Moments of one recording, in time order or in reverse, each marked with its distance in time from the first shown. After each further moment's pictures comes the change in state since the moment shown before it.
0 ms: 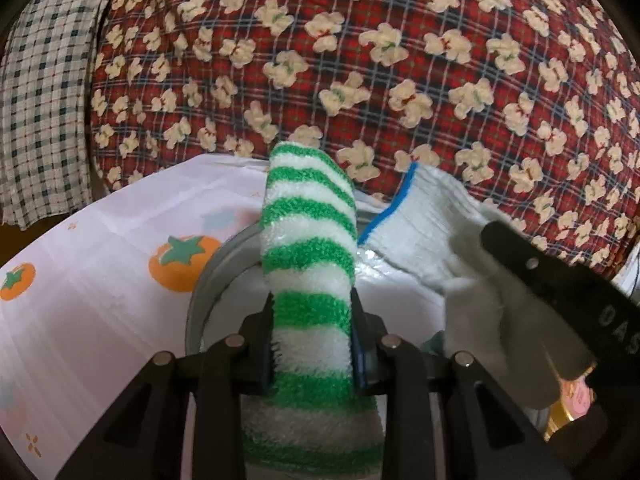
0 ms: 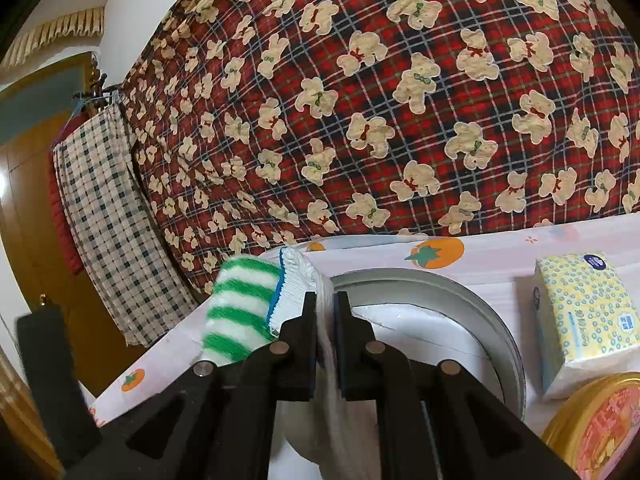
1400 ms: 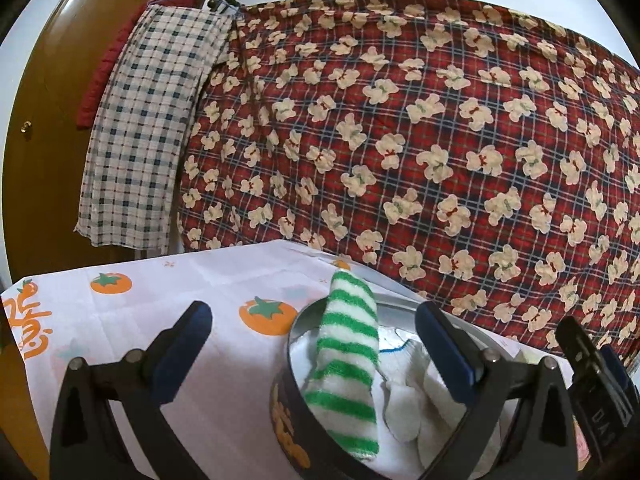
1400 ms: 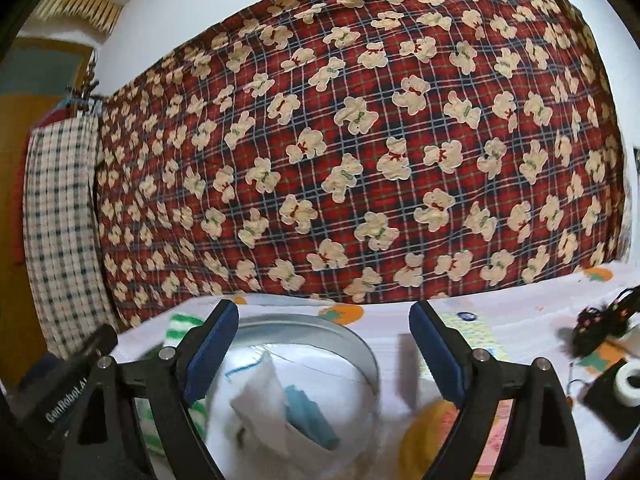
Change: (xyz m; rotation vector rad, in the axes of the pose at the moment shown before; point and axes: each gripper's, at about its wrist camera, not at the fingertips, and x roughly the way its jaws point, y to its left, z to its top) left arm -0.089 0.004 -0.027 -0.137 -0.388 0.220; right arm -0.083 0.002 -0.025 -0.152 -0.302 -0.284
